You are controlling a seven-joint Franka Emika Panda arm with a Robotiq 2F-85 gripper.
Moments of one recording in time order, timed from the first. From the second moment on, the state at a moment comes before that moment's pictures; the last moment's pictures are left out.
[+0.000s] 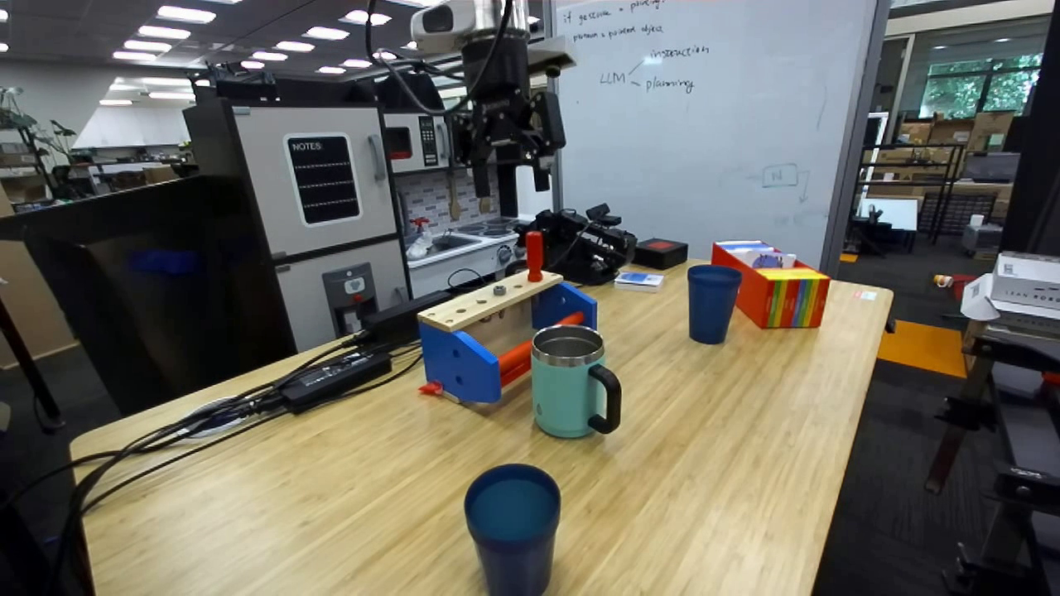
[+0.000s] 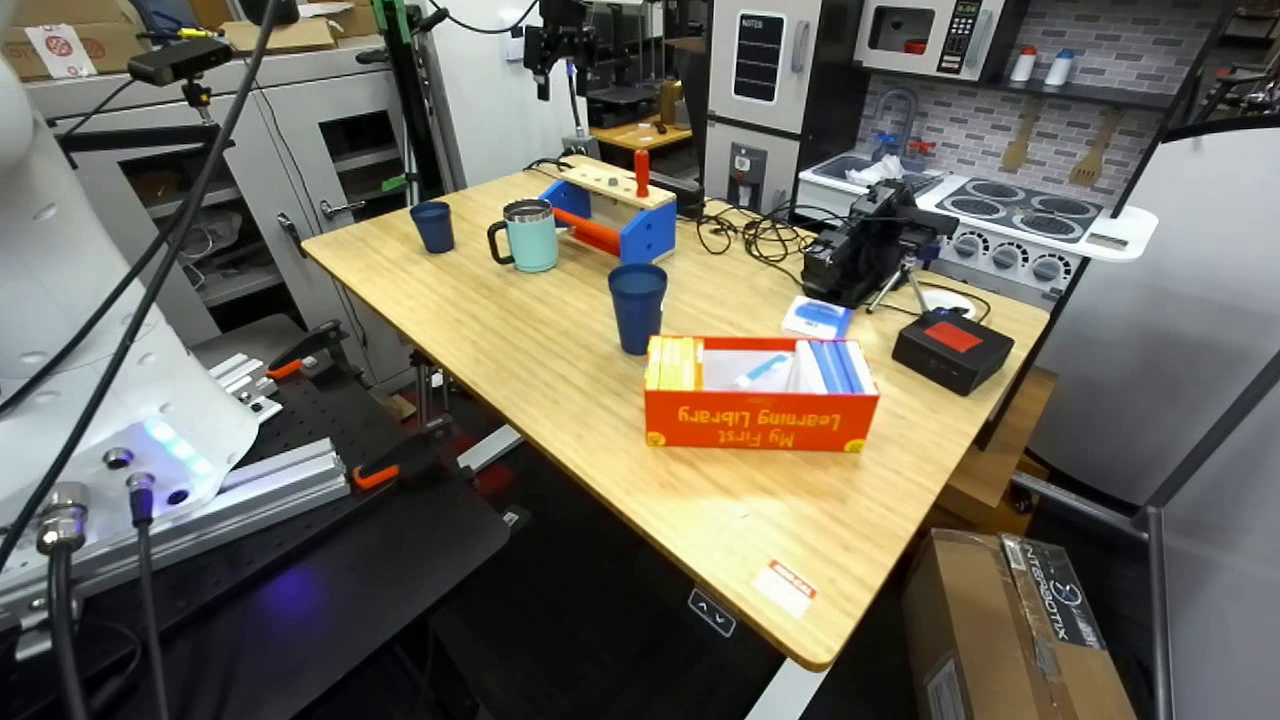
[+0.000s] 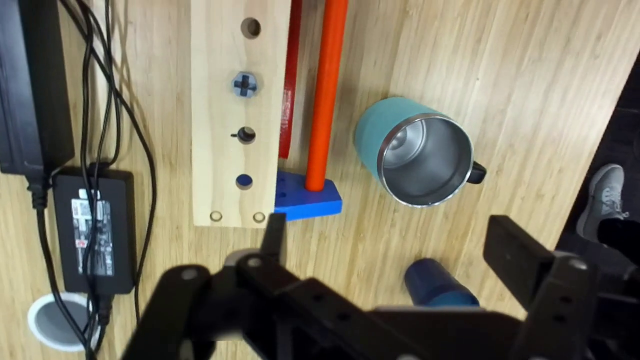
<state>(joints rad) 0.14 0.68 0.15 -1.29 -0.05 1.88 -1.42</state>
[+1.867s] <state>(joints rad) 0.13 0.84 0.09 -1.41 -0.28 2.43 -1.00</state>
